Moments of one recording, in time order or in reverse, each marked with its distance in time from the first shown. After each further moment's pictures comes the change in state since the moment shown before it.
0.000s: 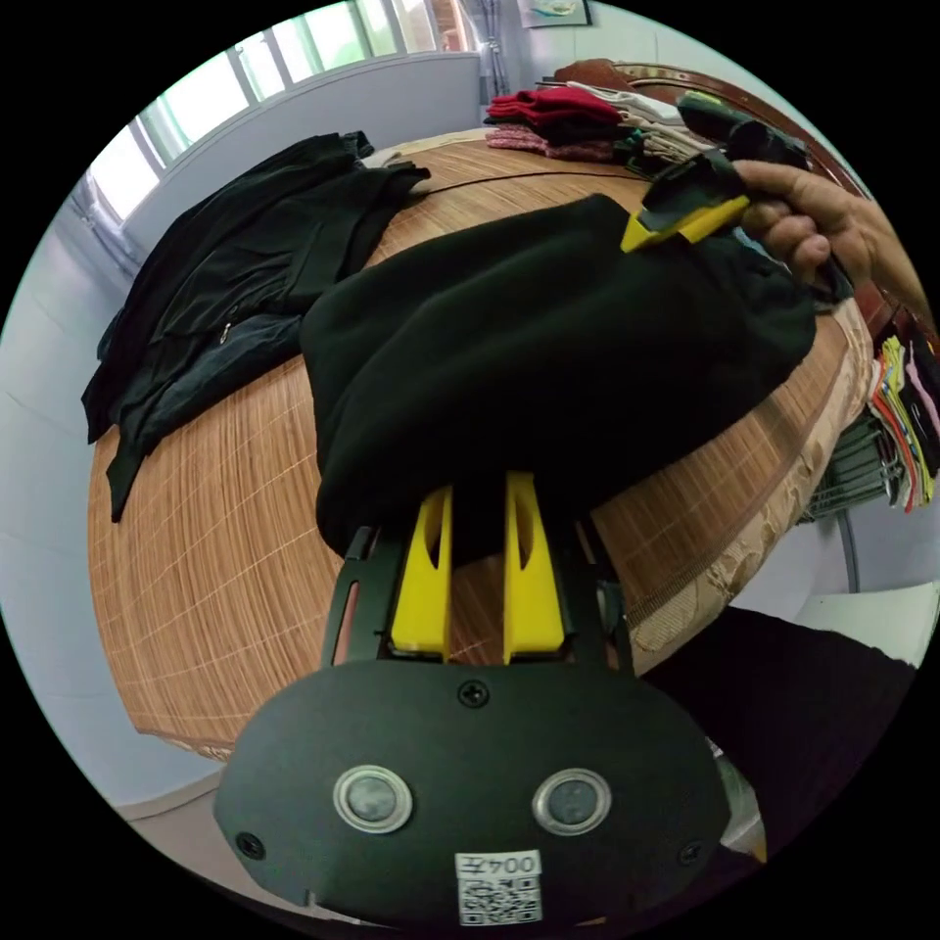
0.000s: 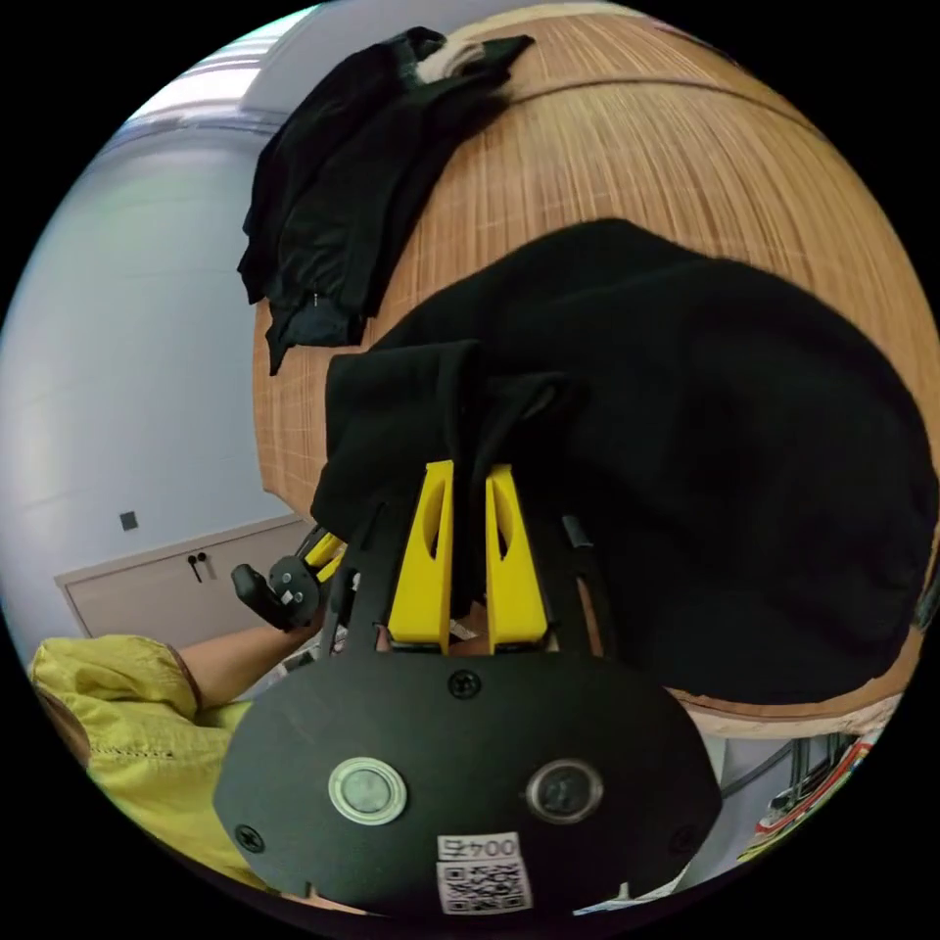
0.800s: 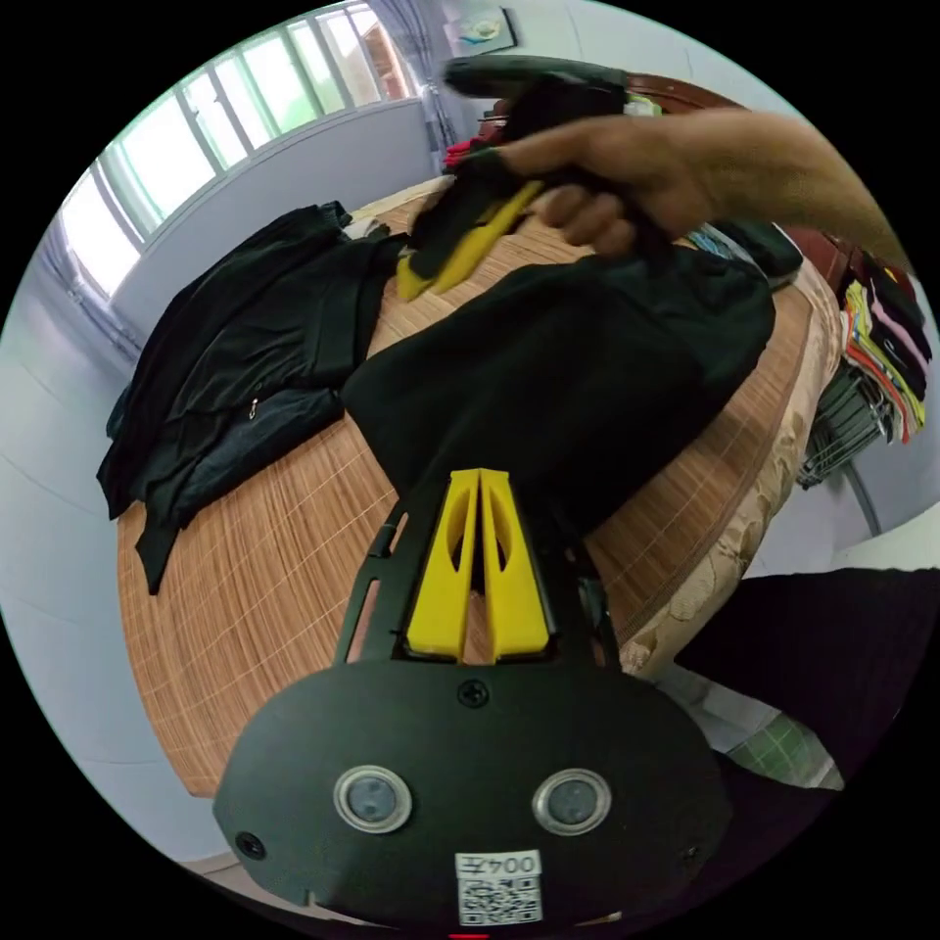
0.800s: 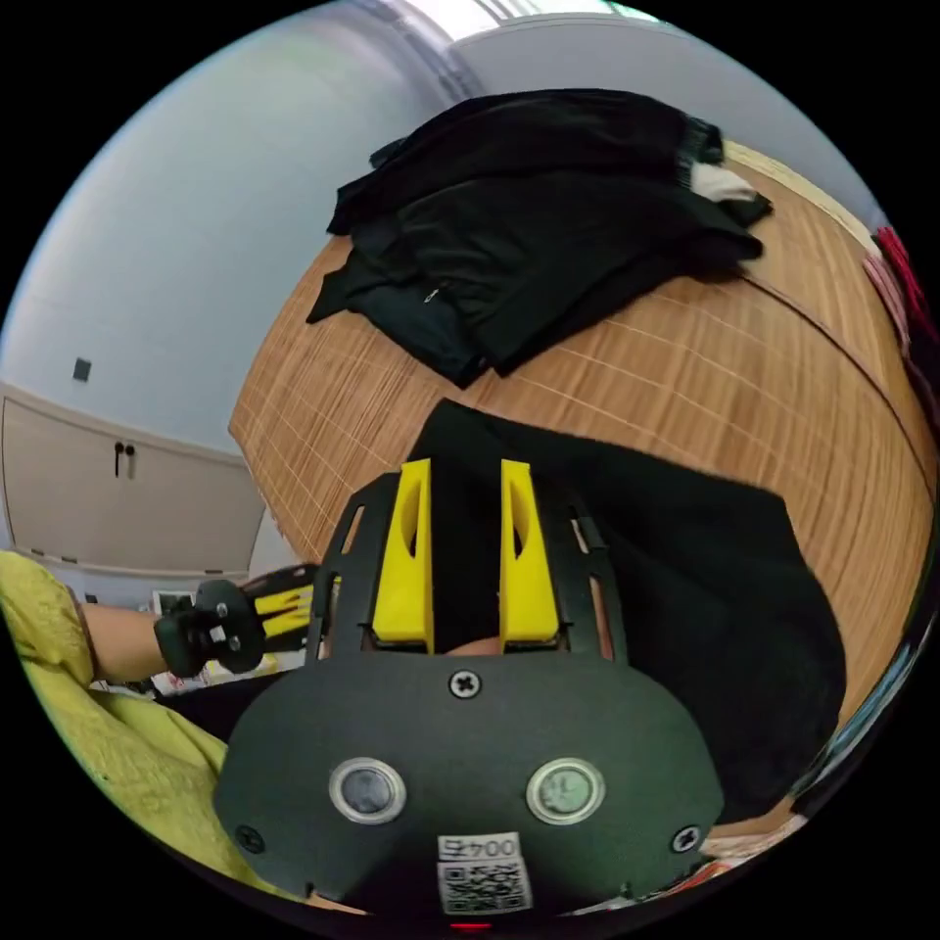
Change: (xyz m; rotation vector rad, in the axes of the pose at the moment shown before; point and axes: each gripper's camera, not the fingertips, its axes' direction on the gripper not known) left arm -0.002 -0.003 -0.051 0.127 -0.047 0.157; right arm -0.126 -0.036 0.080 0.090 0.199 -0.450
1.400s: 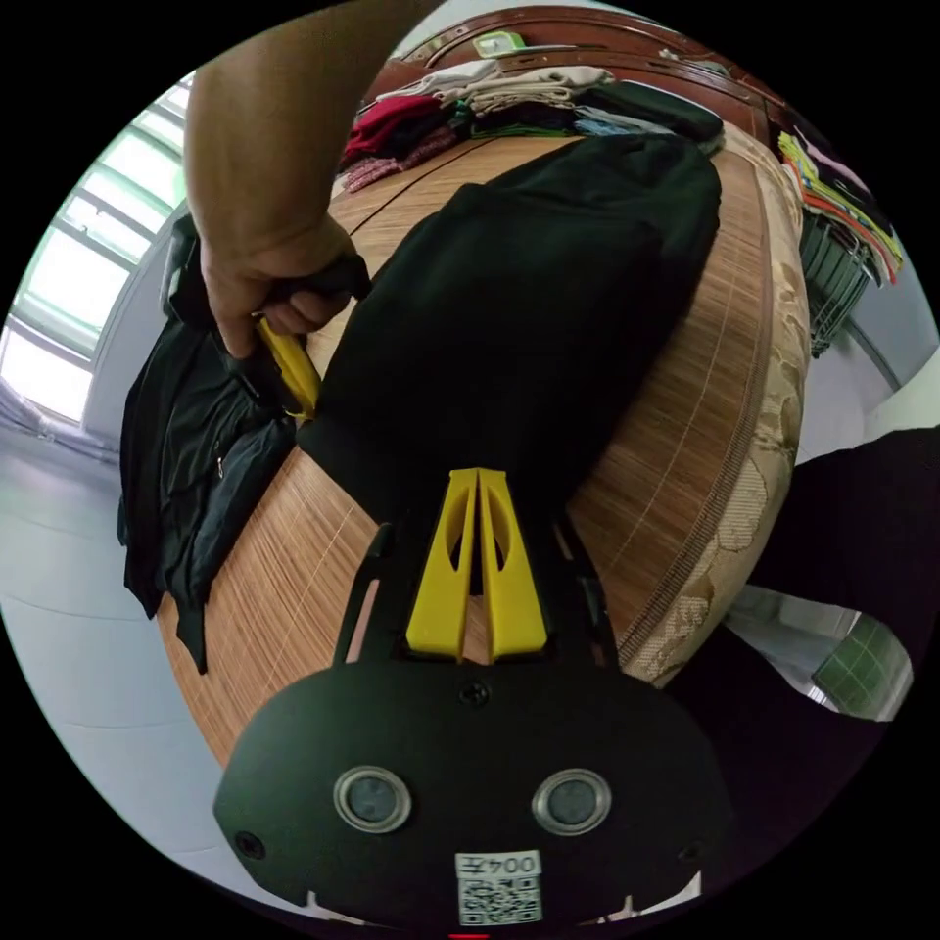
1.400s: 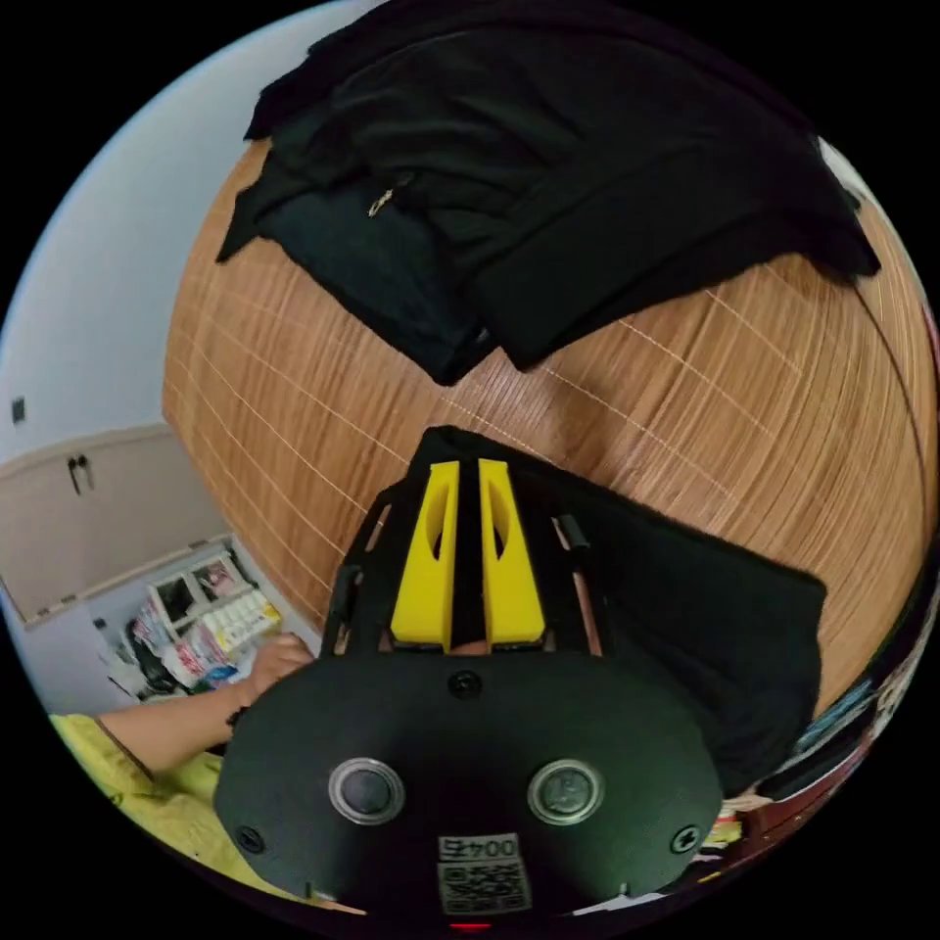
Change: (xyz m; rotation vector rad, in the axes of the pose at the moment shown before) left arm 0.043 -0.023 0.027 -0.080 -0.058 0.300; right arm -0.020 -0.042 0.083 -0.331 0.072 0.086
